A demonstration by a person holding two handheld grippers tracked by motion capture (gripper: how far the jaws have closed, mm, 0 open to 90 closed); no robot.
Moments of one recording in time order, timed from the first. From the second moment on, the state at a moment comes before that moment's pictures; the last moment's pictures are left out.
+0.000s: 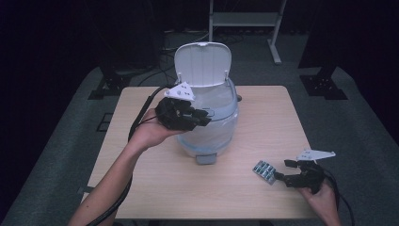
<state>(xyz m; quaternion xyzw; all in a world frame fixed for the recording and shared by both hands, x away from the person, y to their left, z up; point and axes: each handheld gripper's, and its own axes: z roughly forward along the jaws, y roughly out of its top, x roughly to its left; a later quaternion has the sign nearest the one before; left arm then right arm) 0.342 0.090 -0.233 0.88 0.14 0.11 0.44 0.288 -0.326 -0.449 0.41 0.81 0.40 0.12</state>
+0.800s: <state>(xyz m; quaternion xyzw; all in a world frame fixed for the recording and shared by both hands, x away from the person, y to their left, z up) 0.315 0.121 -0.260 0.88 0.14 0.10 0.44 0.294 -0.295 -0.464 0.39 0.85 0.34 0.12</state>
